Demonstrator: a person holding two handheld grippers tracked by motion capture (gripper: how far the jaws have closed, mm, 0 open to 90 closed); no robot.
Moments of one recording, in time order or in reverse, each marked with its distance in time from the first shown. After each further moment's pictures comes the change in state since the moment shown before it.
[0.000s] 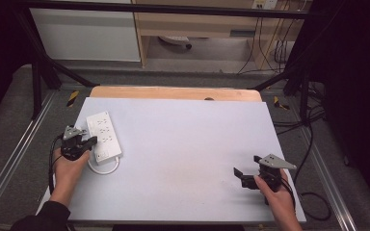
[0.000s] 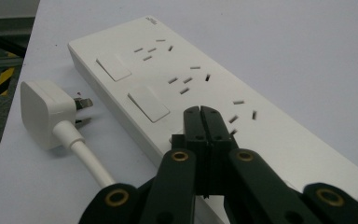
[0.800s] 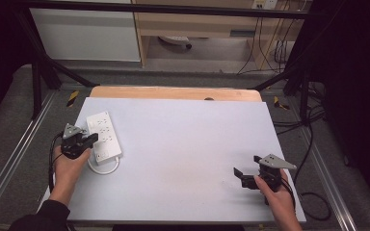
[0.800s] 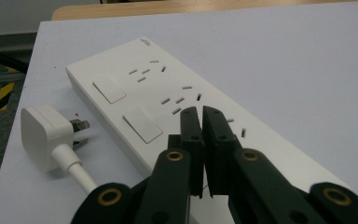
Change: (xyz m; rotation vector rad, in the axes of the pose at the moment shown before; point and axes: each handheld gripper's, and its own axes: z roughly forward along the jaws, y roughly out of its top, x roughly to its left) left arm -0.004 0.008 -0.003 -0.042 -0.011 0.021; right arm 0.000 0.000 0.000 -0.001 0.001 0.000
